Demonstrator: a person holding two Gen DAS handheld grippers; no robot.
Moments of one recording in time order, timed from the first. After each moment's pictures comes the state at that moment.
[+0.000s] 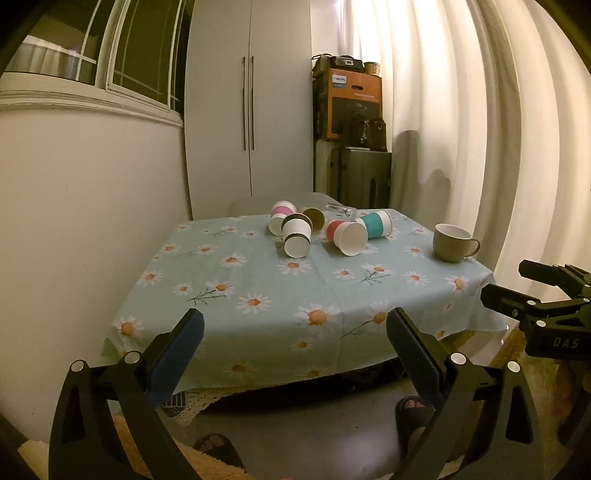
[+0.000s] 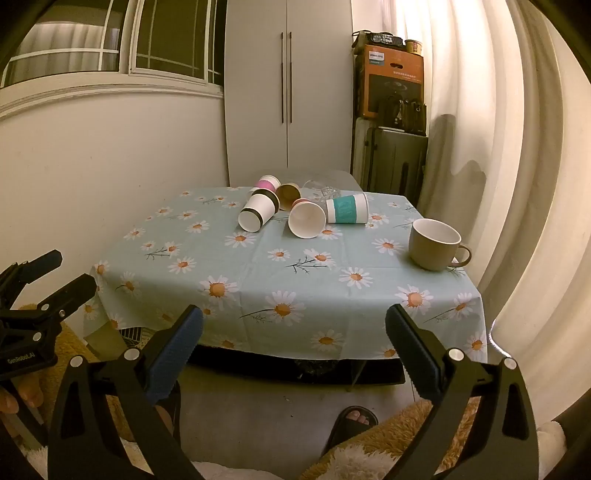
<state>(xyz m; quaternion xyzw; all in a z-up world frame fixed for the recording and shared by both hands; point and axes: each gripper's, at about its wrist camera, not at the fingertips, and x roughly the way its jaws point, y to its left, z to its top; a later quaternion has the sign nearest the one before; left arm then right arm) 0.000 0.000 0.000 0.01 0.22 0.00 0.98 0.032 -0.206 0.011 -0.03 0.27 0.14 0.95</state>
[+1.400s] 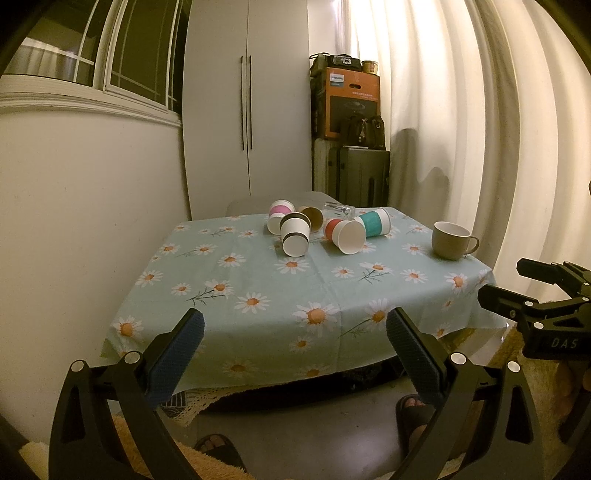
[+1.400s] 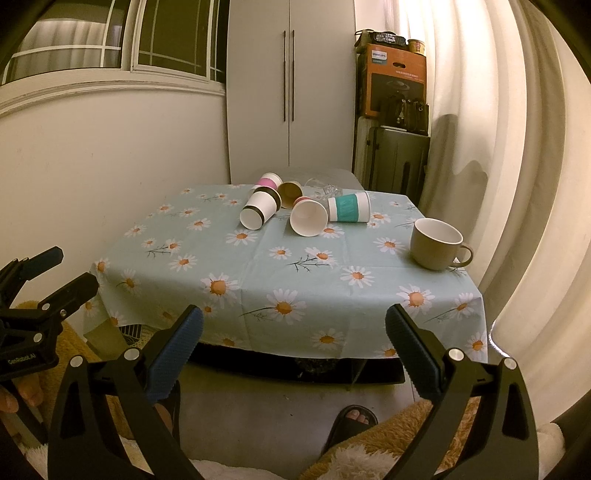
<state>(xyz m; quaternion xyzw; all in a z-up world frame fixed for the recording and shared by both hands) 0.002 0.001 -0.003 0.01 0.22 0.00 0.98 0.034 -0.204 0.011 -0.03 0.27 0.14 0.95</state>
